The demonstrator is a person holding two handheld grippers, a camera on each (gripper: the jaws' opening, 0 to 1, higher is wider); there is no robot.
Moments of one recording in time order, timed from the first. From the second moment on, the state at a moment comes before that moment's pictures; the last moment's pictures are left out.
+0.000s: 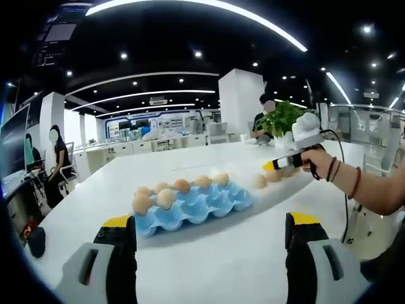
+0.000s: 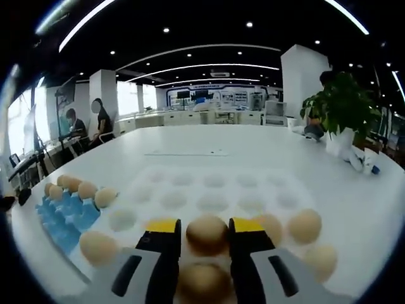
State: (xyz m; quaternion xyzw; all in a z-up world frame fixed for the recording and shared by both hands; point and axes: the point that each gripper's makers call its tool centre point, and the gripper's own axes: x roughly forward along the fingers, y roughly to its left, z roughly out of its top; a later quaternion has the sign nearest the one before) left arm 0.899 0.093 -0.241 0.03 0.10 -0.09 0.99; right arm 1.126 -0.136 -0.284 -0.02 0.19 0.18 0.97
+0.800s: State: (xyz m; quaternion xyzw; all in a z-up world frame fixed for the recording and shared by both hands) left arm 0.894 0.100 -0.243 0.03 0.10 -0.08 0.99; right arm 1.124 -0.141 -0.280 -0.01 0.19 0.17 0.97
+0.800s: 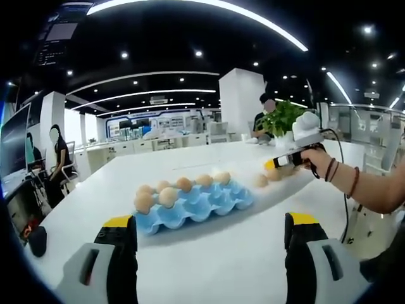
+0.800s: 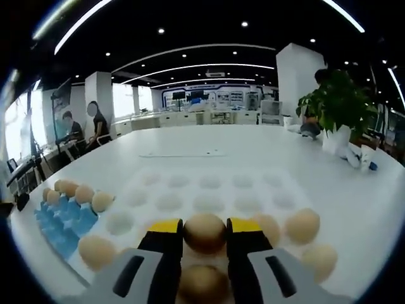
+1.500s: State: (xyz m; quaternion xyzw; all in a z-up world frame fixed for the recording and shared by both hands) left arm 0.898 0.094 -0.242 0.03 0.10 -0.10 0.99; right arm 1.116 -0.129 -0.238 0.00 0.13 0.18 0.98
